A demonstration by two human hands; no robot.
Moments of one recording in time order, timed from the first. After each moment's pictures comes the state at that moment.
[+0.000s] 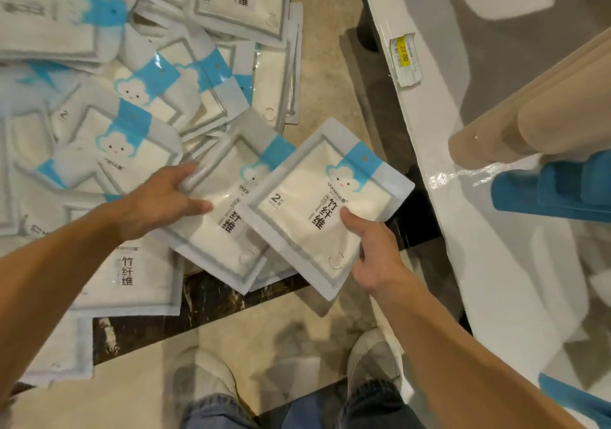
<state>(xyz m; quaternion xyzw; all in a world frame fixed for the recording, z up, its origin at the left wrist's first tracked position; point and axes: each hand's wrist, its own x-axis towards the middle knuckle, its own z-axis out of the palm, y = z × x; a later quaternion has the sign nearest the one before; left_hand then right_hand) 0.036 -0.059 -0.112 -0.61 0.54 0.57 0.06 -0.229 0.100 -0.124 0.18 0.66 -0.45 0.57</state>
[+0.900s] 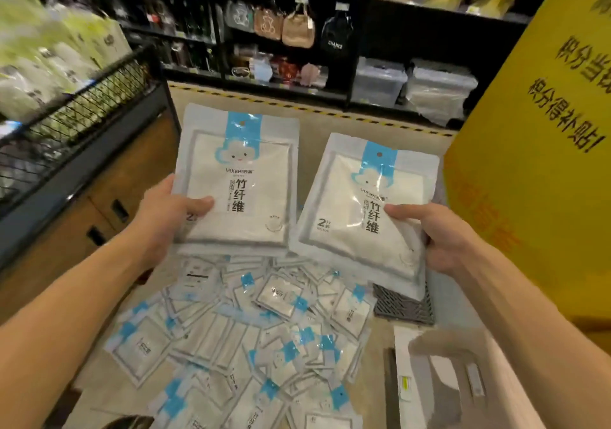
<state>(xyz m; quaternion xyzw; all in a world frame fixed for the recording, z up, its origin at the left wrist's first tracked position) 0.261 -0.140 0.662 -0.66 0.30 0.45 -0.52 -0.098 -0.188 0.690 -0.32 0.59 -0.37 0.64</state>
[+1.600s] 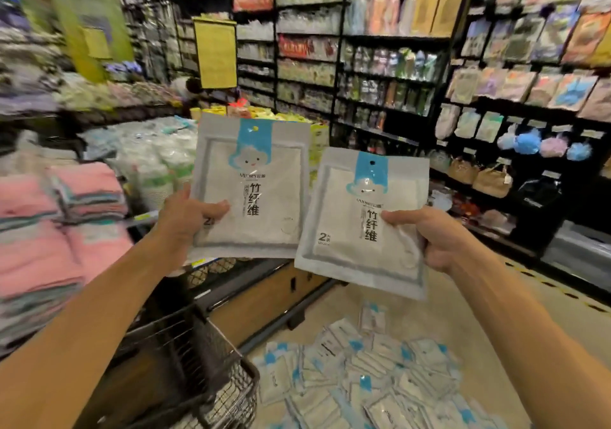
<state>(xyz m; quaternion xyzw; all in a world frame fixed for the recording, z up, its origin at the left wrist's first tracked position) 0.408 0.180 0.959 -0.66 0.17 0.16 -0.71 0.166 -0.077 0.979 -0.58 0.33 -0.21 0.72</state>
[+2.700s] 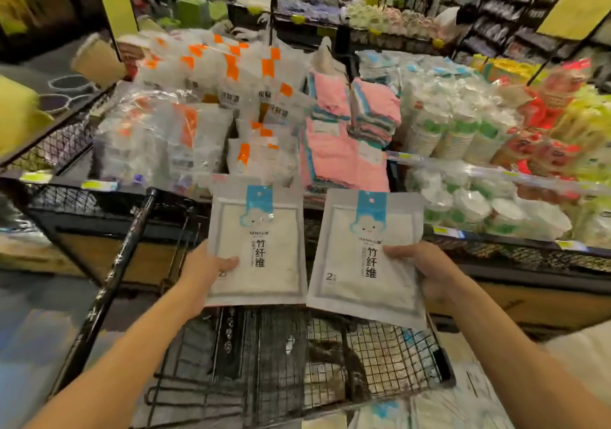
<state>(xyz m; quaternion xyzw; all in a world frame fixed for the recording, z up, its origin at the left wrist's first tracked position) 0.446 0.650 0.723 -0.67 -0.27 0.06 -0.69 0.481 0.282 0.790 -0.66 0.23 0.19 0.69</state>
